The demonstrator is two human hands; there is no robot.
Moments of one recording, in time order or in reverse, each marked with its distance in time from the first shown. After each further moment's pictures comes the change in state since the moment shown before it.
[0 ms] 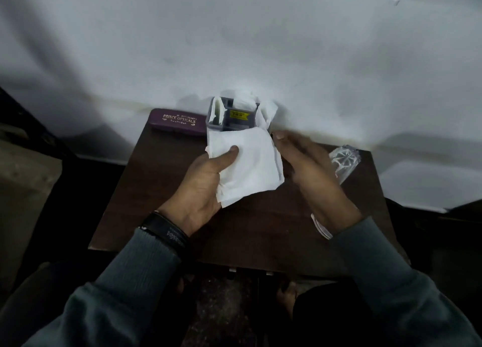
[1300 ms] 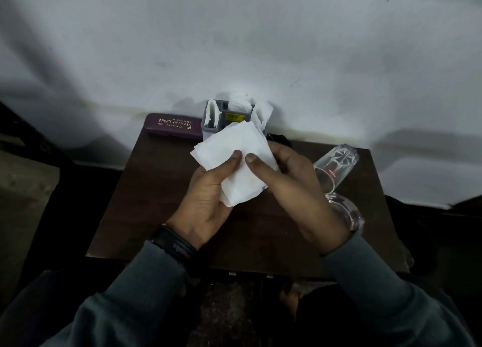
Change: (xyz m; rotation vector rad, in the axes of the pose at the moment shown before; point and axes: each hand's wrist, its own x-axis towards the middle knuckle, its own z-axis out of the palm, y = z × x) left_hand 0.002 -0.020 0.007 -0.164 -0.086 0.080; right_hand -0.020 0.000 0.019 -0.035 -0.031 -0.073
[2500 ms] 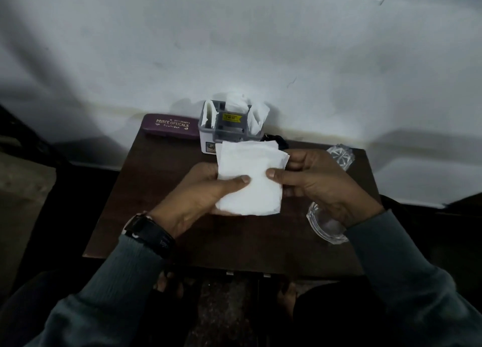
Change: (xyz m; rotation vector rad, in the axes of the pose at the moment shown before) left_hand -0.003 0.022 -0.009 0.637 -0.035 -0.176; right_hand 0.022 0.005 -0.054 0.016 -0.198 0.211
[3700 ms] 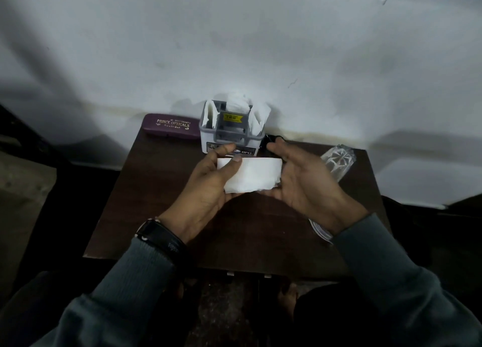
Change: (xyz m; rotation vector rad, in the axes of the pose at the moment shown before) left_hand 0.012 -0.005 0.015 -0.349 0.141 0.128; right_hand 0.004 -0.001 0.025 0.465 -0.173 0.113
